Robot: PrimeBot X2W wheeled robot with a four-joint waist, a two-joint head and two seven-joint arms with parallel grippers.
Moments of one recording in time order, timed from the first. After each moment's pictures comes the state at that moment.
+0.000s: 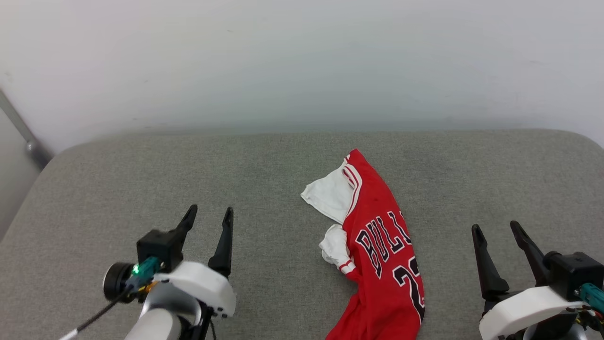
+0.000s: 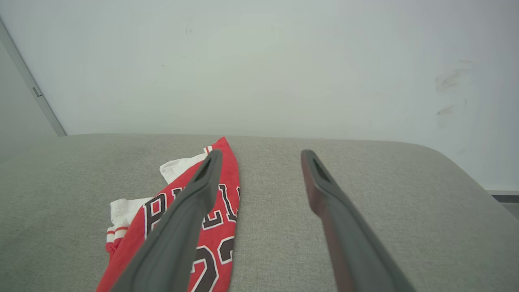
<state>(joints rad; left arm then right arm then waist) -0.16 0.30 -0.38 0.14 -0.45 0.14 -0.13 0.07 -0.05 -0.04 -0.10 0.10 0.13 0.05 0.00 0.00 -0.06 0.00</state>
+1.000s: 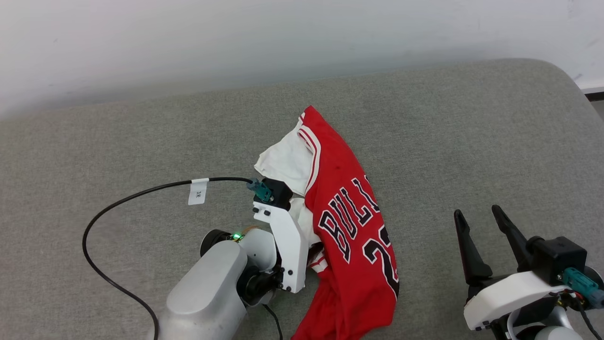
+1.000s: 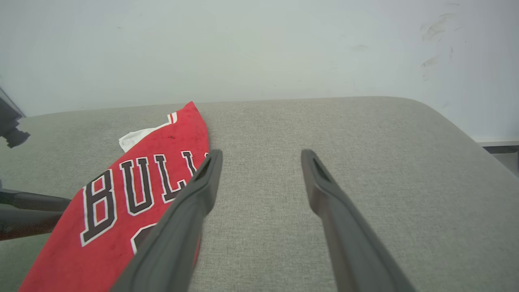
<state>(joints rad) -0.58 0.11 -0.61 0.63 -0.71 -0.11 0.53 0.00 -0.05 0.01 -0.04 0.12 0.13 0.02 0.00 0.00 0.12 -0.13</state>
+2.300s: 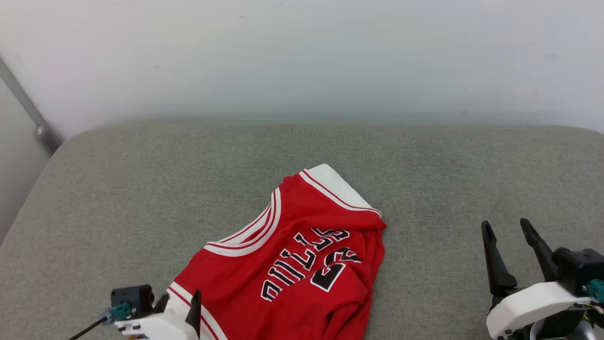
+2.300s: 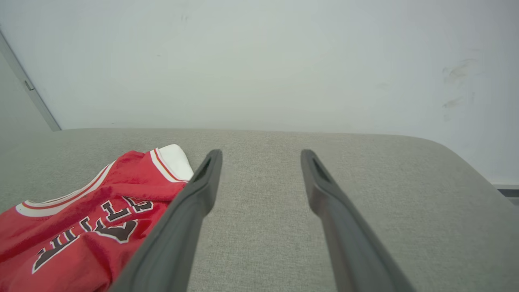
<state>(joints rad) 0.04 0.41 -0.39 0.11 -0.69 0.27 0.13 0.05 -0.05 -0.07 -0.07 0.10 0.13 0.05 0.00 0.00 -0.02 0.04</state>
